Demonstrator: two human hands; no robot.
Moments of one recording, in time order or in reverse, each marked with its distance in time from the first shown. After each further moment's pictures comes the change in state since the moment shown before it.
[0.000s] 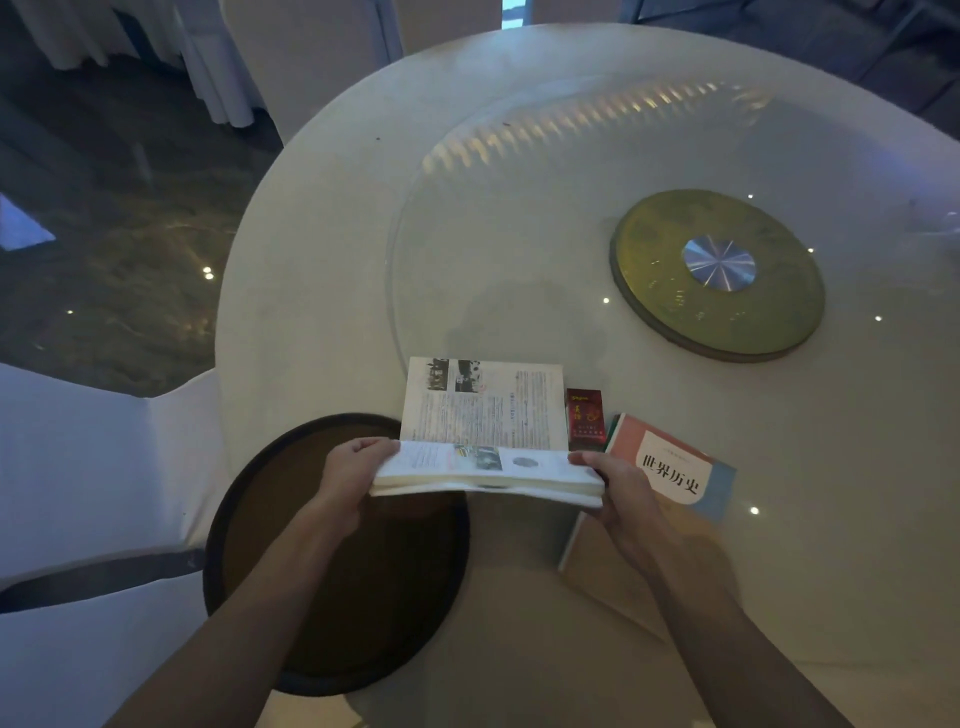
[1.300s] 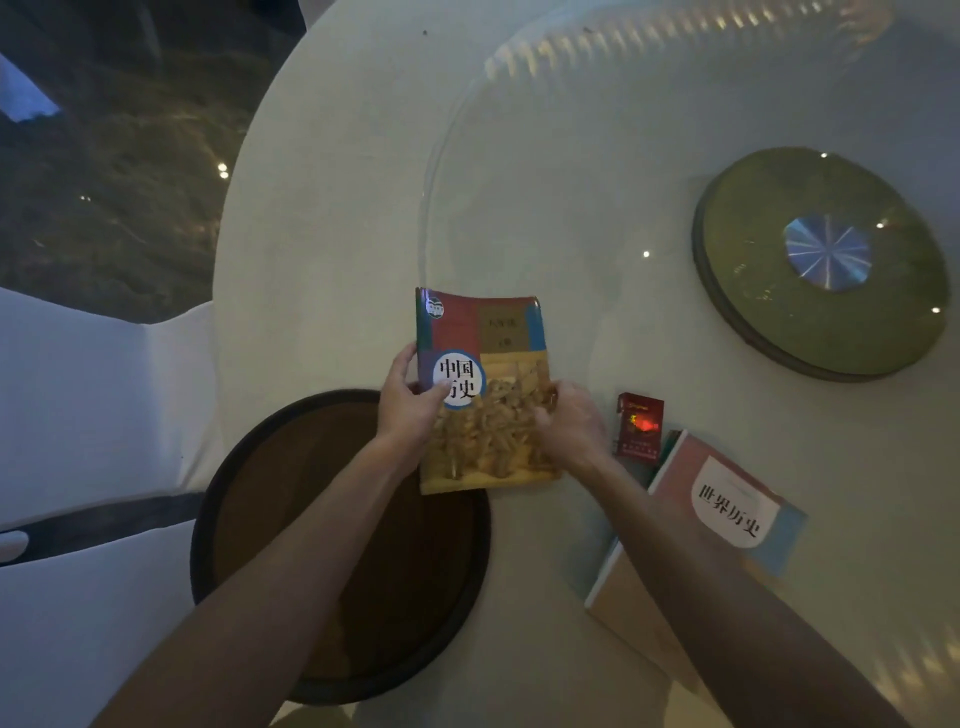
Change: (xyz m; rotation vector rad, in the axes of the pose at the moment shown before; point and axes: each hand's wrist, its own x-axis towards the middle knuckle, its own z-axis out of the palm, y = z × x) left_hand 0.076 0.036 0.047 -0.104 0.056 0.123; right_hand 0.113 -0.017 0.121 -1.095 -0.007 -0.333
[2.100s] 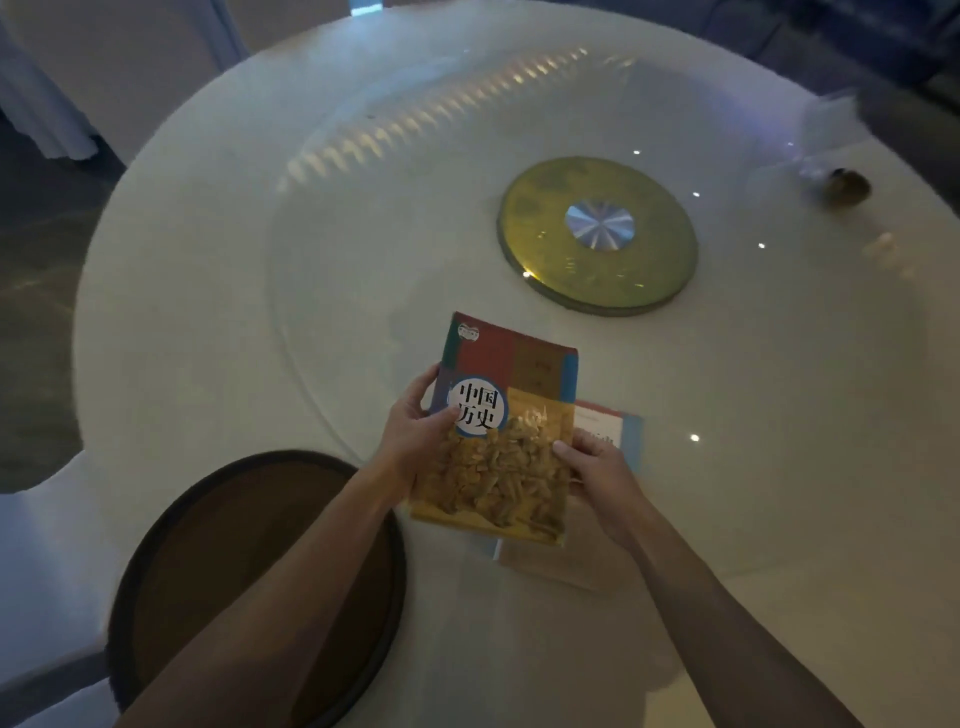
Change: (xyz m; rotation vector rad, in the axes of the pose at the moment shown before) left_hand -0.106 0.014 0.107 0.087 -0.564 0.099; right_hand -0.151 0.150 -0.088 1.093 0.136 0.283
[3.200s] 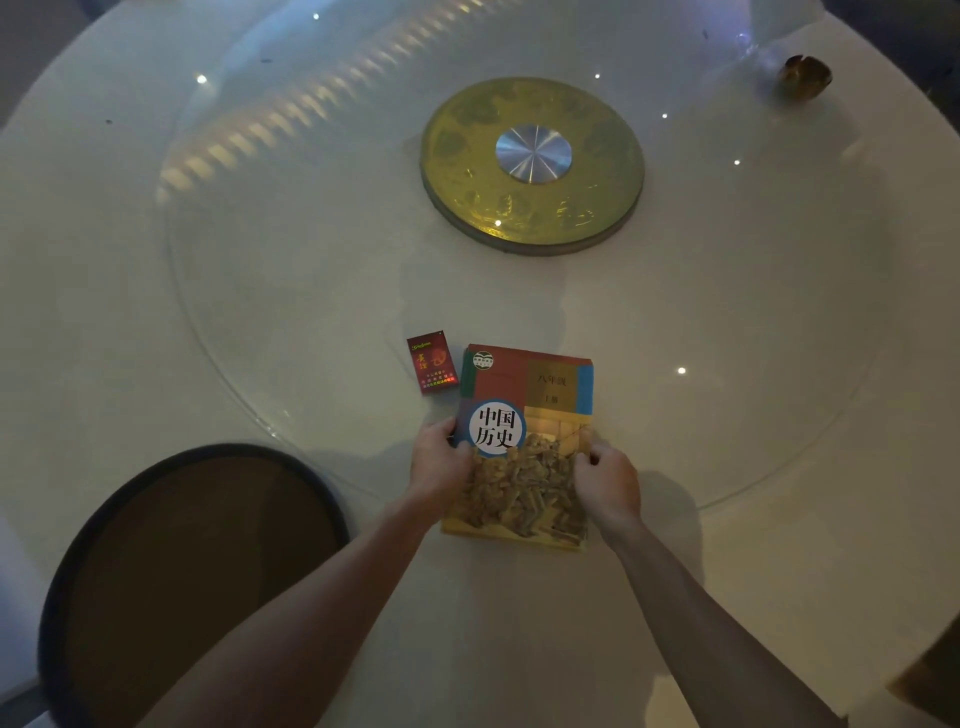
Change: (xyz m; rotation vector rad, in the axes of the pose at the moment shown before) left_hand 0.016 -0.111 0.101 0.698 0.113 -0.044; right_hand 0.010 0.086 -0.074 -0.608 0.467 0.032
